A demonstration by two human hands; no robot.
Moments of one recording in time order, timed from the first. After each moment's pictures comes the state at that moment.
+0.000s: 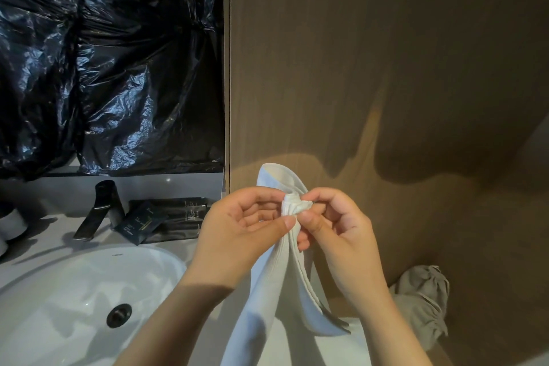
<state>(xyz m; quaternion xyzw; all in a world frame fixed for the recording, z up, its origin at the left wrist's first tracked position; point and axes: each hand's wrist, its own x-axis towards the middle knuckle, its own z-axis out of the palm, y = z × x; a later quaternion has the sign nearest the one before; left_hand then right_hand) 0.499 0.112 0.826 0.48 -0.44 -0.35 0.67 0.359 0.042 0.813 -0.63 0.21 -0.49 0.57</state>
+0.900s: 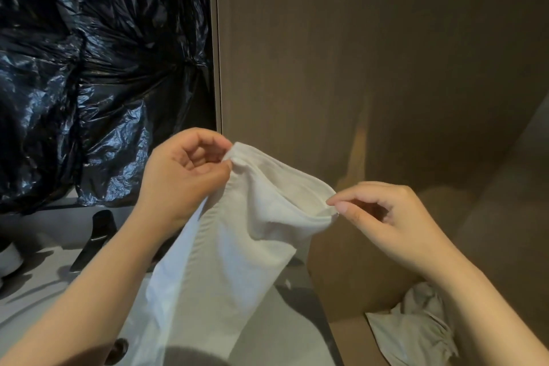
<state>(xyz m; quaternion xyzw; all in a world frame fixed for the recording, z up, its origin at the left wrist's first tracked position) 0.569 0.090 0.893 0.50 -0.55 -0.14 0.66 0.297 -0.007 0.876 -0.87 0.28 -0.35 0.21</state>
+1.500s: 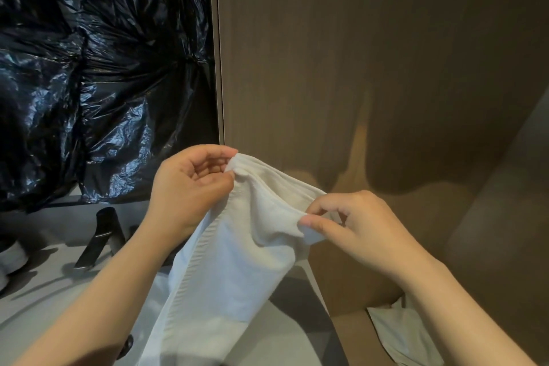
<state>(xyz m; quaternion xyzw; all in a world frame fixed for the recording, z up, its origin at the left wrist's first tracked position) 0.566 0.093 0.873 0.55 -0.52 -0.14 0.64 0.325 0.000 0.857 -0.91 0.28 -0.27 0.17</state>
